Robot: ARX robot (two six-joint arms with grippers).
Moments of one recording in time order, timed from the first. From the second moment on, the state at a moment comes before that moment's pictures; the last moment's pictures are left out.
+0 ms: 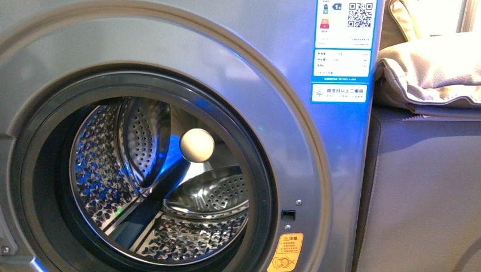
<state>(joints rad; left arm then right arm) 0.00 0.00 0.01 0.00 0.00 0.00 -0.59 1.83 0.70 0.37 -0.16 0.11</state>
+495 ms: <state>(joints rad) 0.00 0.00 0.01 0.00 0.00 0.00 -0.60 2.47 1.00 0.42 -0.20 0.18</state>
